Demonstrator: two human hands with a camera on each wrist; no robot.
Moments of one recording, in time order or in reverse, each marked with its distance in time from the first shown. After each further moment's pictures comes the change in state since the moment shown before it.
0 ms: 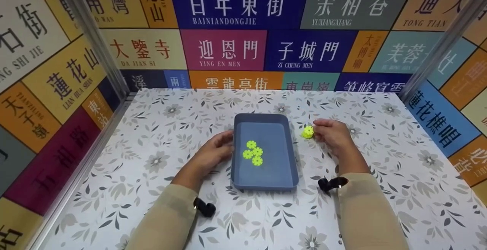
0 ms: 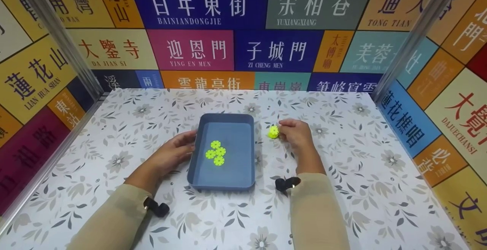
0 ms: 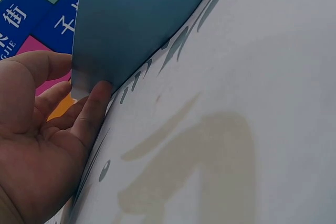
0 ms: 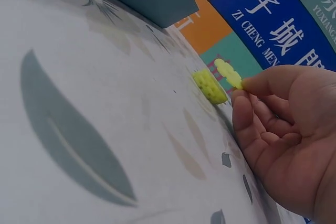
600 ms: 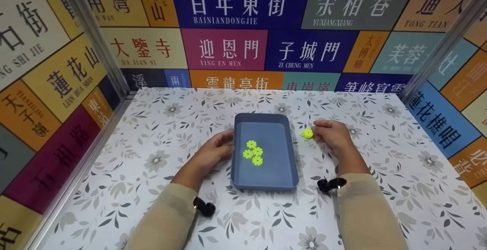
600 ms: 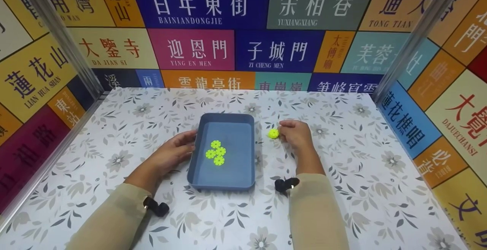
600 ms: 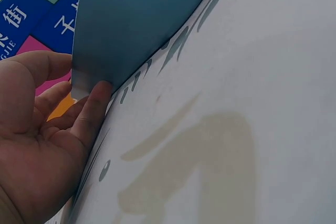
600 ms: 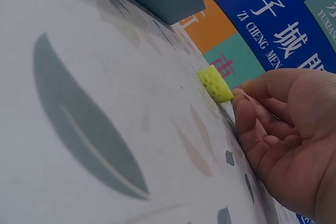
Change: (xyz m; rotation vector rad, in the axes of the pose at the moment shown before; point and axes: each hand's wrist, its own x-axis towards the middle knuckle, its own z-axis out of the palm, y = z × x) left_hand 0.000 -0.002 -0.001 -0.017 -0.027 0.040; right_hand 0.001 0.004 0.002 -0.149 0.053 -0.030
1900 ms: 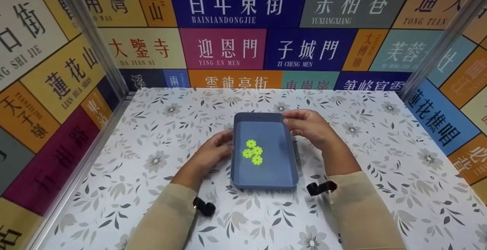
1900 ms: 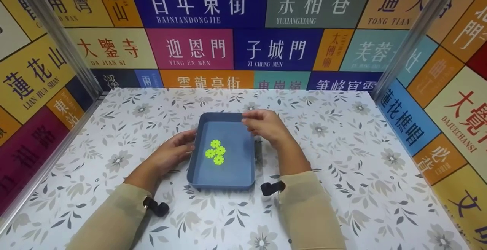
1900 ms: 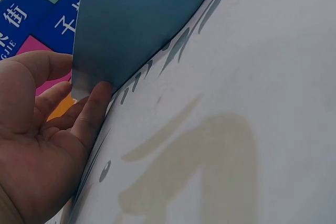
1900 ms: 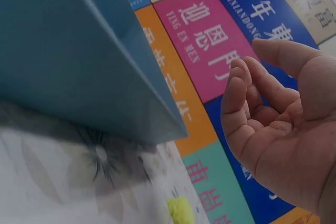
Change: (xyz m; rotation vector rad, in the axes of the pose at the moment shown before) left_hand 0.002 -0.001 0.000 0.010 0.006 0.004; right_hand -0.049 -0.077 0.057 0.105 -0.349 -0.147
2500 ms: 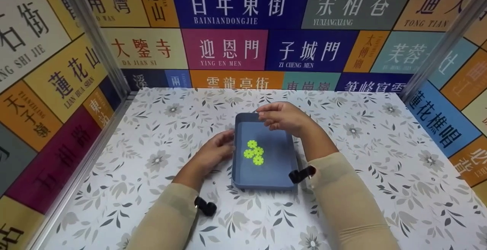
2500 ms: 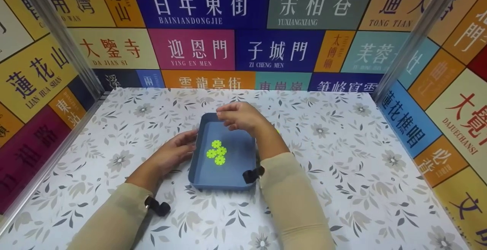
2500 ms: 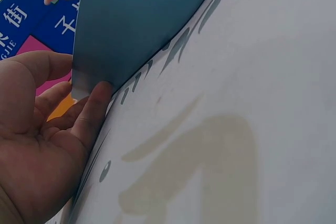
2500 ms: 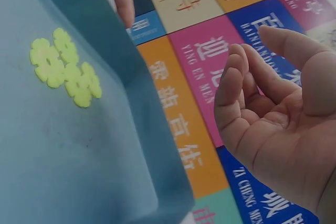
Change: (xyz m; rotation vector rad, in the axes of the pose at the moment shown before) left_hand -0.003 0.004 0.001 -0.001 0.018 -0.042; right_hand 0.035 -0.038 0.050 -0.029 -0.205 0.061
